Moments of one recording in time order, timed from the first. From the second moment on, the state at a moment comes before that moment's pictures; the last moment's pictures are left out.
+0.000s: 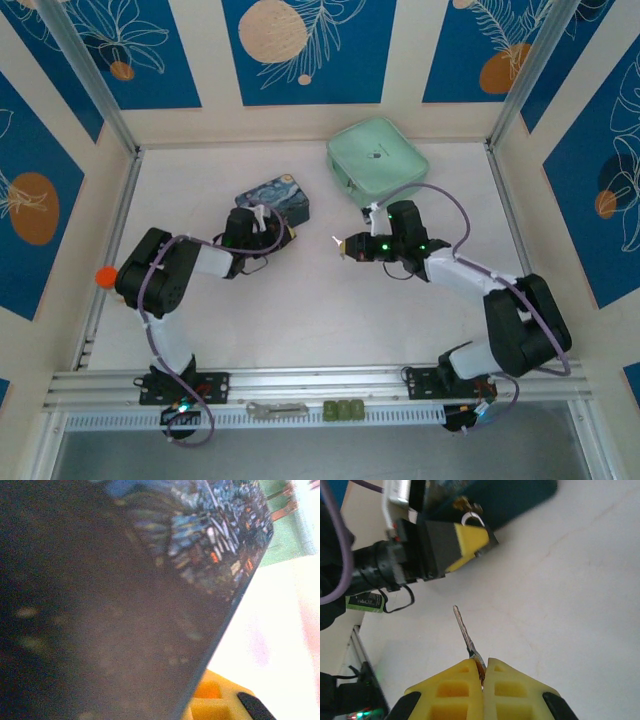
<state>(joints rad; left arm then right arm) -0.38 1.86 0.75 0.60 0.45 -0.80 0.41 1.43 0.73 -0.01 -0.61 0.51</state>
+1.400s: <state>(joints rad) -0.40 1.94 0.67 1.24 0.58 -1.39 0.45 1.79 0.90 0.39 -0.81 0.80</state>
